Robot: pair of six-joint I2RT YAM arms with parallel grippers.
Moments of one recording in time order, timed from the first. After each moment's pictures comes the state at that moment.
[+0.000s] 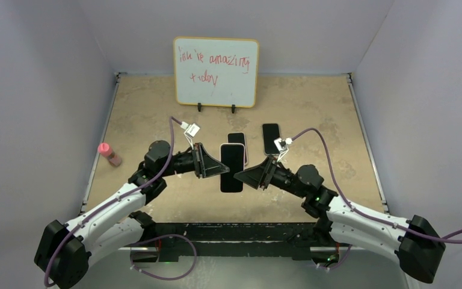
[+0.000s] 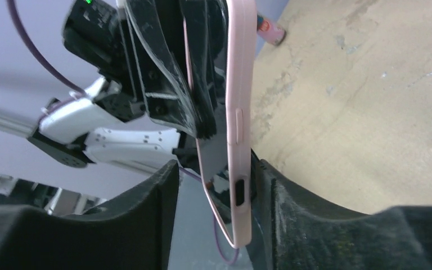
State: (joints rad) left arm -0.60 0.91 0.48 0.34 0.70 -0.93; right arm 0.88 0.82 0.30 0.57 -0.23 1.04
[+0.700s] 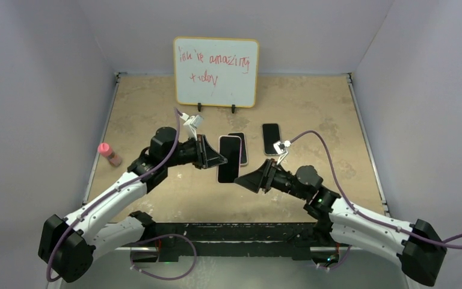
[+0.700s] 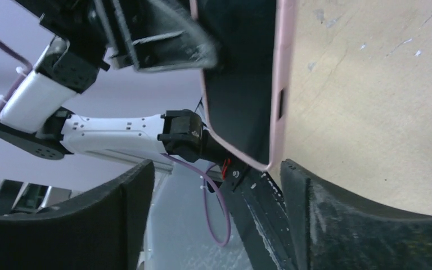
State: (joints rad) left arm -0.58 0.98 0.65 0.04 0.58 -0.75; right arm 0.88 0.81 0.30 0.45 -0.26 1.04
